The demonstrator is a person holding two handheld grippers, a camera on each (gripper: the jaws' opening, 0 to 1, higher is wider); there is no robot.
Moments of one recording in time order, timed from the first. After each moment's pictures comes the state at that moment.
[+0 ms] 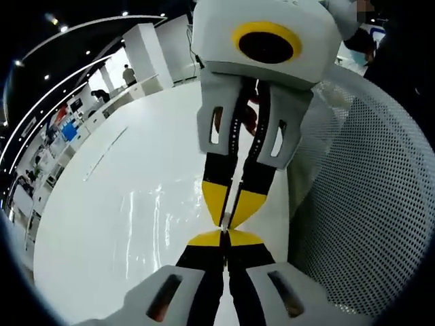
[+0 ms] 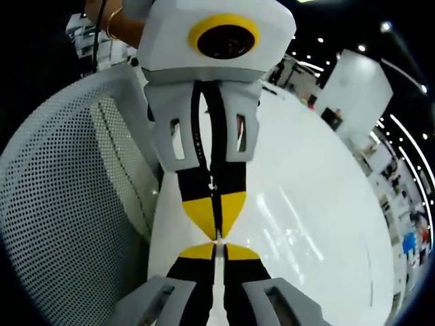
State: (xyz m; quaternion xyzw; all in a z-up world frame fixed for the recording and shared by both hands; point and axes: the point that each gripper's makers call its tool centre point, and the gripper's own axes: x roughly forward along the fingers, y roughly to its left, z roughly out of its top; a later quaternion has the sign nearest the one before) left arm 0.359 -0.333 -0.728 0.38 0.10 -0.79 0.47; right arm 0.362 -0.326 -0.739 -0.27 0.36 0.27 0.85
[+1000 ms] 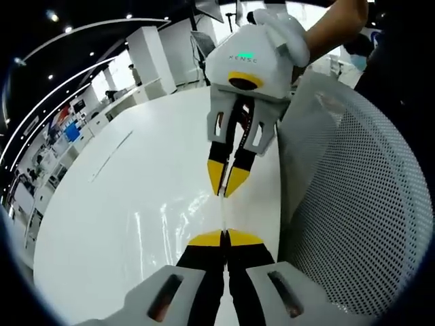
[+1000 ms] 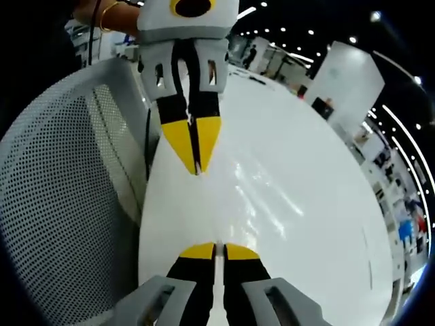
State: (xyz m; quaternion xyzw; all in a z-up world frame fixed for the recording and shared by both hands) left arm 0.361 -0.318 -0.704 0.37 0.10 -0.80 0.47; right arm 0.341 -0.362 -0.745 -0.26 0.38 0.23 0.86
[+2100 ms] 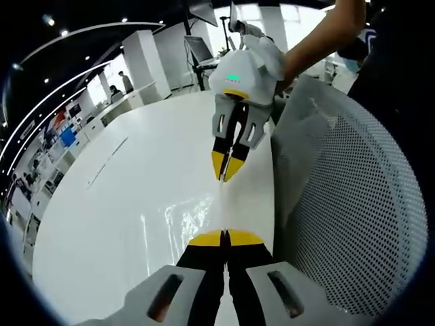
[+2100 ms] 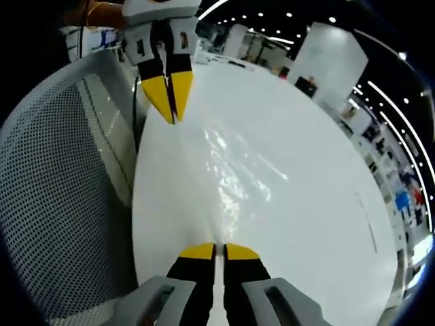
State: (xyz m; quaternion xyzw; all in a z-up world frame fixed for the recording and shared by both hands) left arm 0.350 -0.322 -0.699 0.36 0.10 -0.81 0.46; right arm 0.309 -0.402 -0.757 -0.20 0.41 0.15 0.87
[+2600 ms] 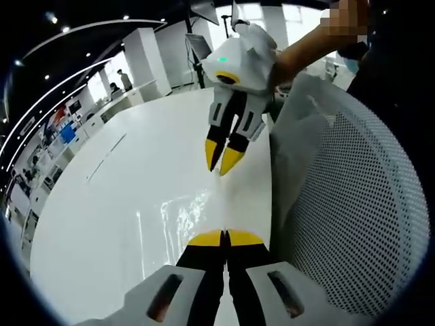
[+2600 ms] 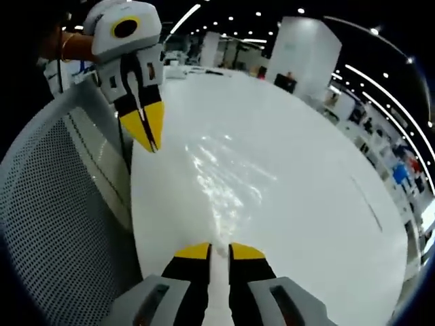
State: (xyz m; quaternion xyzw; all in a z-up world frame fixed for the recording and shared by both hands) left arm 0.350 -0.316 -0.706 0.36 0.11 -0.81 0.46; right arm 0.313 -0.393 -0.743 -0.15 0.39 0.14 0.90
